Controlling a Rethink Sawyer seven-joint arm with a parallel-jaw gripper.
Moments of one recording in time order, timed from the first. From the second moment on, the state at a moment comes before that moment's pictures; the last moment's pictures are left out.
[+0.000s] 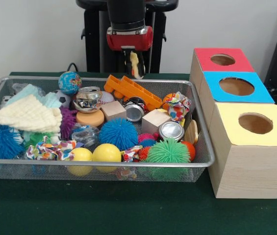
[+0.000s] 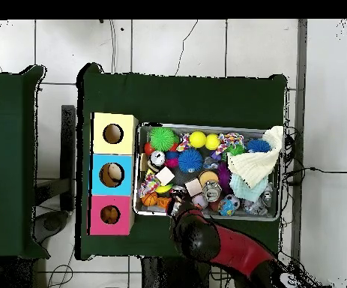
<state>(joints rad) -0.62 -0.77 0.24 2.27 -0.08 0.03 1.71</state>
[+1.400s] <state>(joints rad) -0.41 -0.81 0.24 2.53 0.02 -0.23 1.99</state>
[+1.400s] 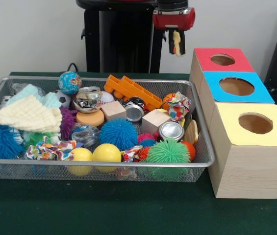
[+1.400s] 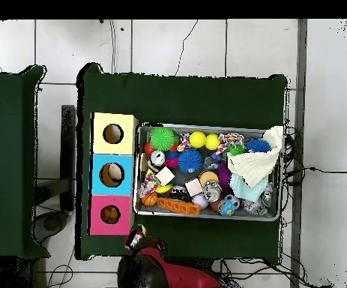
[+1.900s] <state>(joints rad) -0.29 -0.84 0.22 2.55 0.08 -0.25 2.09</state>
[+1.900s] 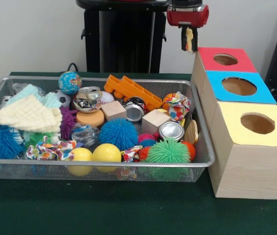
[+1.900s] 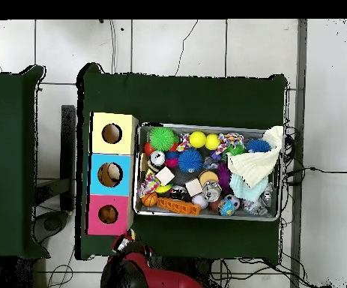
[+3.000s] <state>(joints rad) -0.23 -0.89 0.18 2.57 0.13 -0.26 2.14</state>
